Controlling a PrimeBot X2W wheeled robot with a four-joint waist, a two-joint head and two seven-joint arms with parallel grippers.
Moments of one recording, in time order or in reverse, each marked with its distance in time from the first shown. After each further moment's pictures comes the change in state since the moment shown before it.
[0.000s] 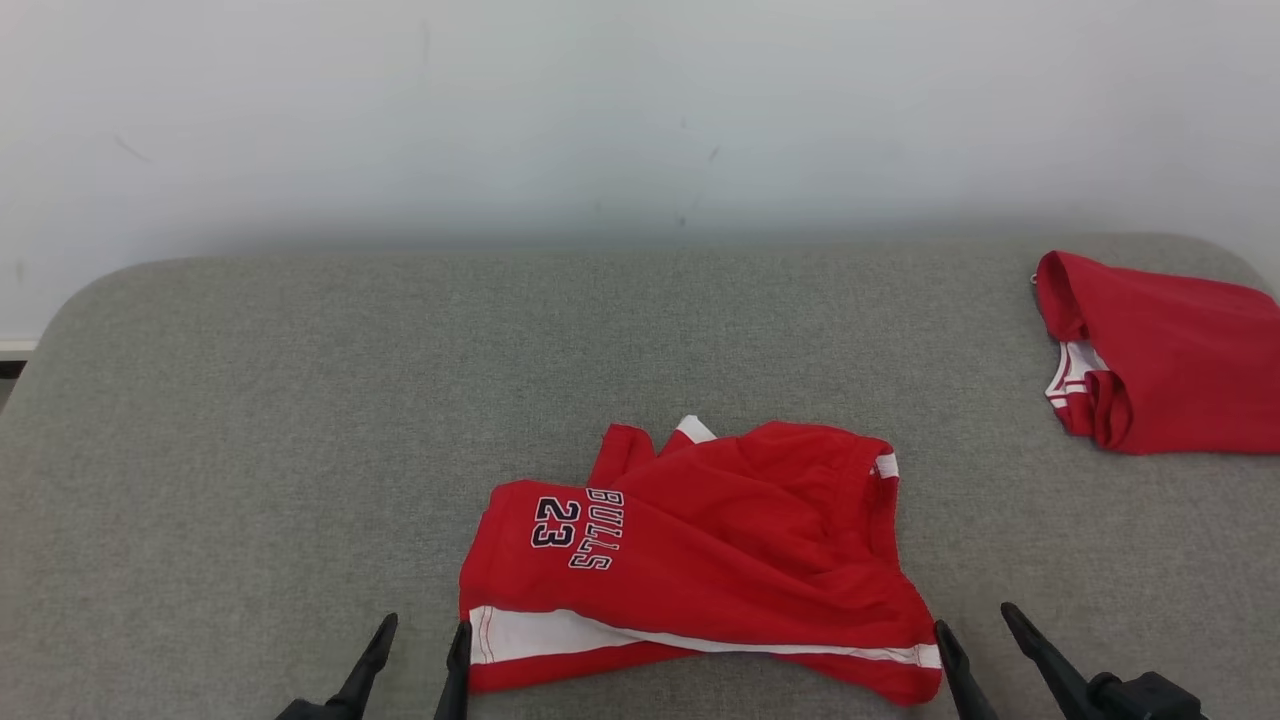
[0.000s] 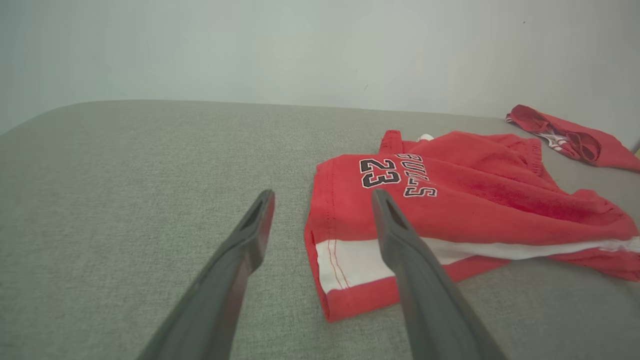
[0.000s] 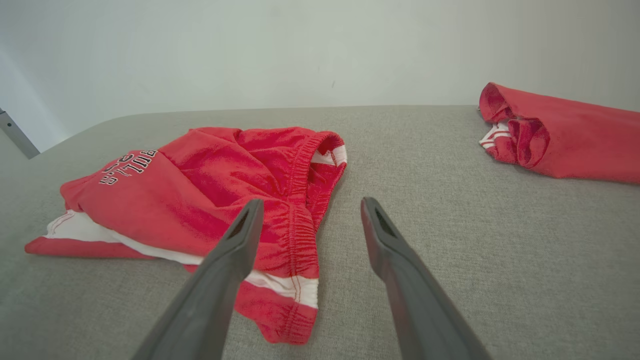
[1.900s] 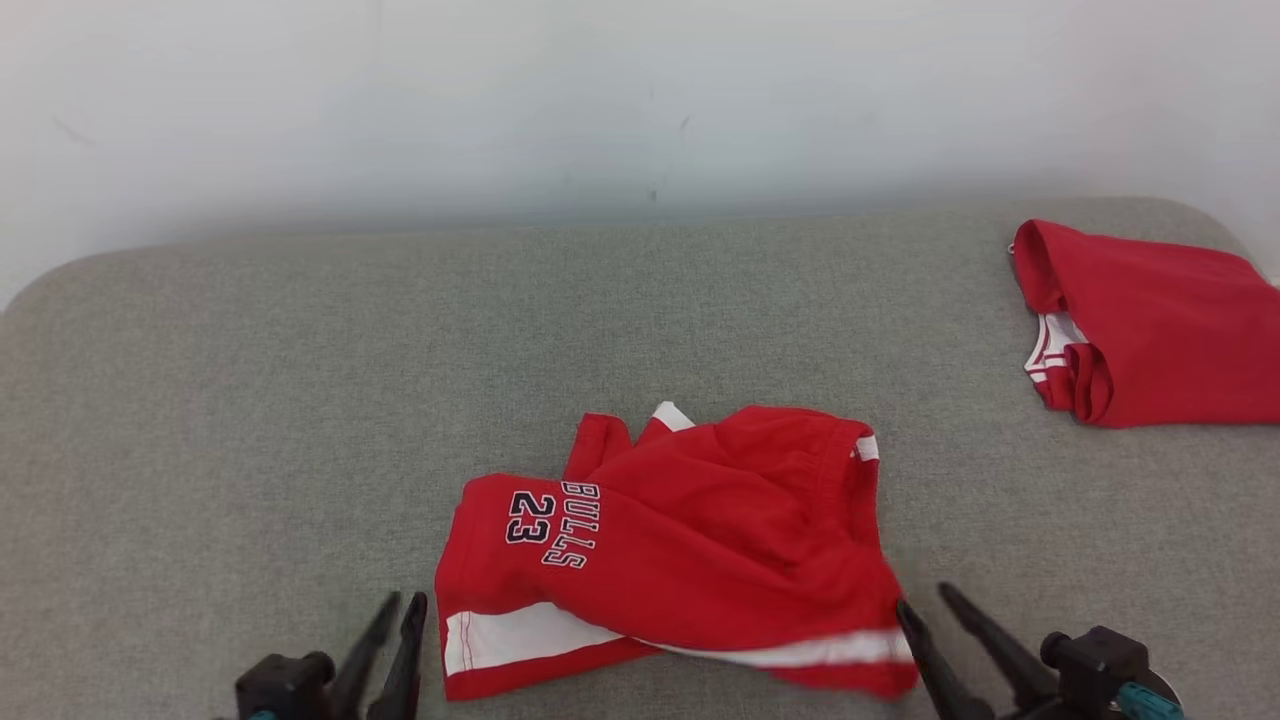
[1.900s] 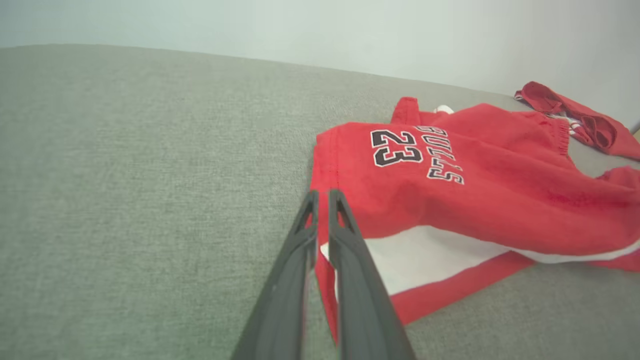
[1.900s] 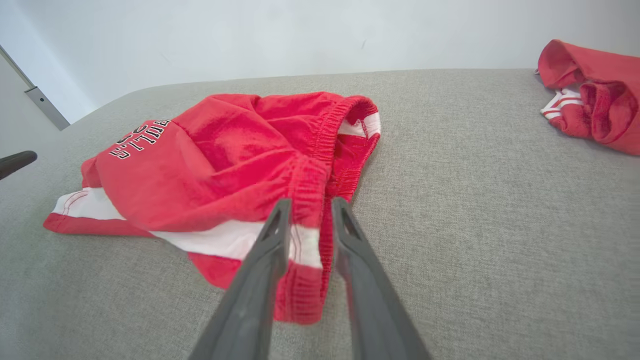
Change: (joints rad) left arm -0.155 0.072 -0.124 0.212 -0.188 0.000 0.000; right arm -0.170 -0.088 0.254 0.119 0.163 0.000 0.000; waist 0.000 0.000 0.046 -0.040
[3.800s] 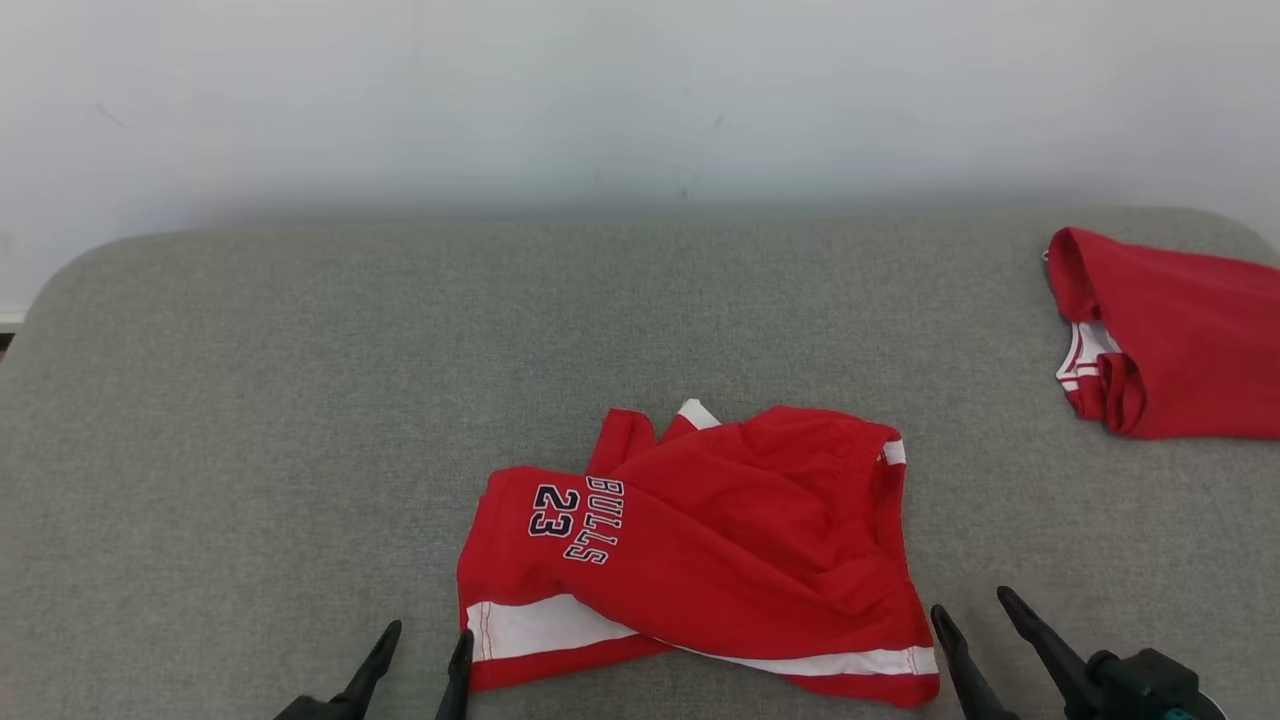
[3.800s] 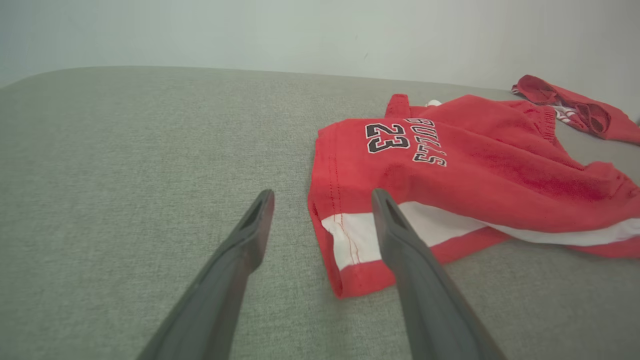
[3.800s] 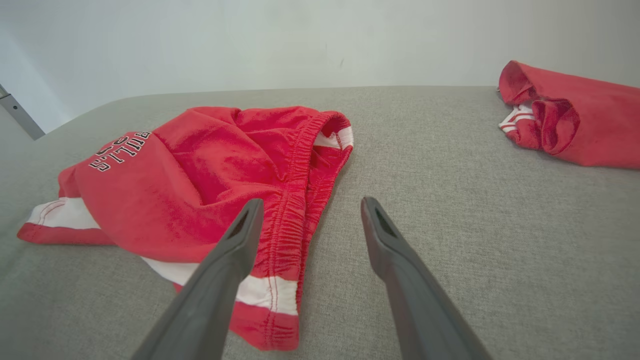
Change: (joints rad) left arm 0.112 -0.019 0.048 -0.138 0.135 0.000 0.000; right arm 0.111 0.034 -0.176 -0.070 -0.104 0.000 0.000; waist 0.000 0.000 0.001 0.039
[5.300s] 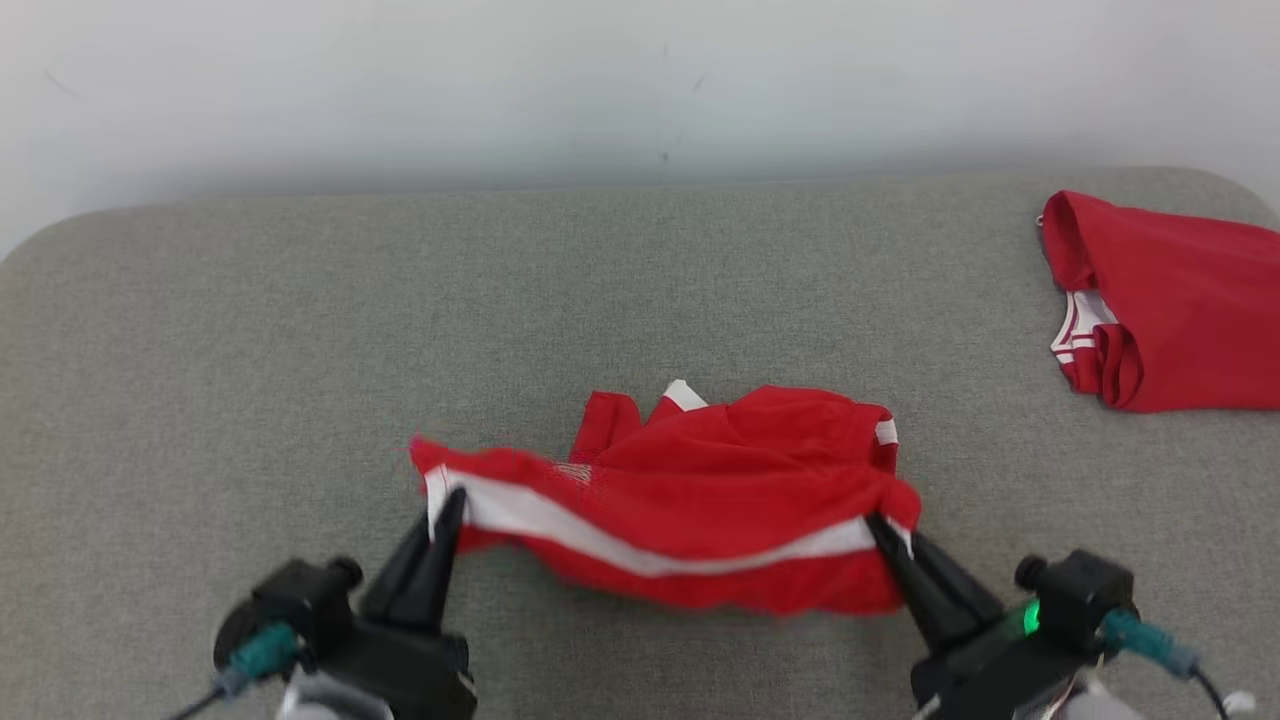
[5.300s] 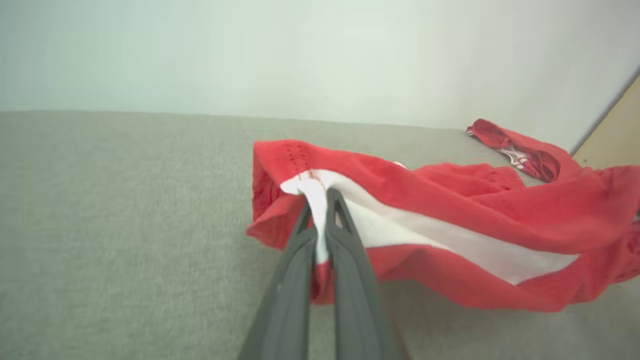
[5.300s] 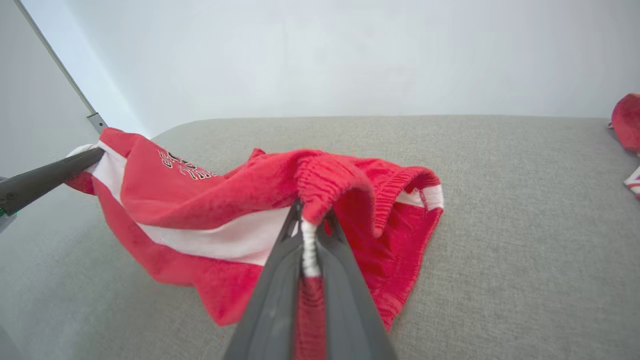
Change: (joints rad) left arm -0.199 0.054 -0.136 0.019 -0.175 0.000 0.000; right arm -0.197 -0.048 0.234 -0.034 0.142 0.000 0.000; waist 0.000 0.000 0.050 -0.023
